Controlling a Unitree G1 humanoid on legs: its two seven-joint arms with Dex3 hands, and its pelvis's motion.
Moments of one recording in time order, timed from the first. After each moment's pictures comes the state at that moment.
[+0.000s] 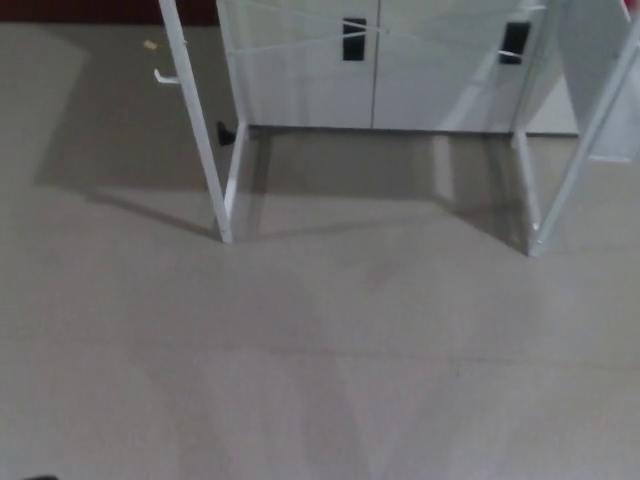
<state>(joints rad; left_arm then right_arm) 0.09 0.47 0.24 0.98 -0.11 -0.16 -0.45 0.16 -0.38 -0.04 1.00 -0.10 -0.46 0.11</state>
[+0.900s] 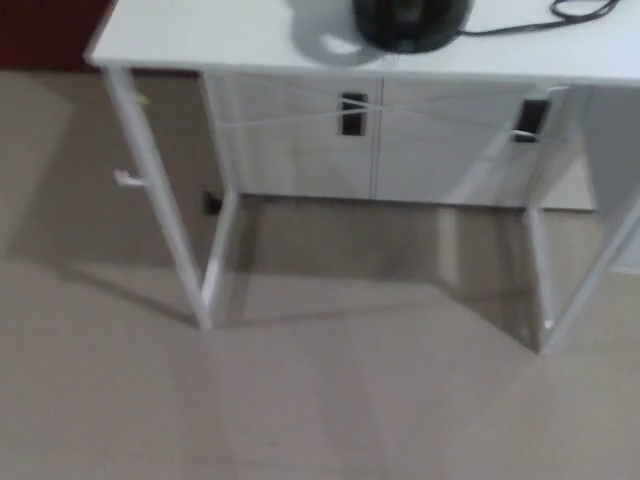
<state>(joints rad) 0.11 0.48 0.24 0.98 -0.12 -0.16 -0.46 0.18 -0.38 -0.01 1.01 -0.12 -0.46 0.10</state>
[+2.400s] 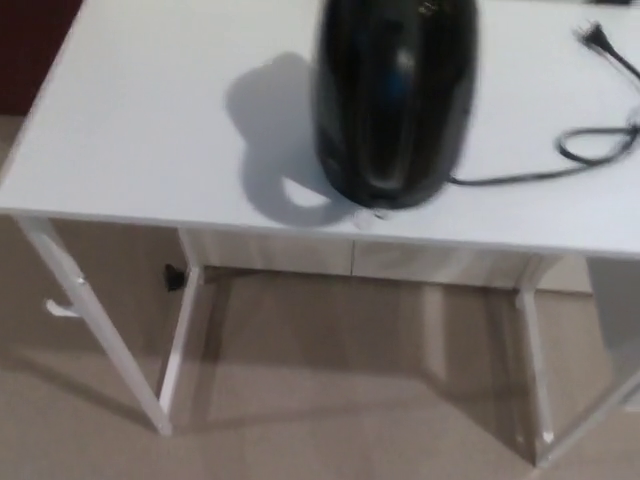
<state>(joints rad) 0.11 0.50 0.18 0.98 -0.10 -0.18 -0.43 0.14 -0.38 0.01 1.04 -0.12 -0.46 0.10</state>
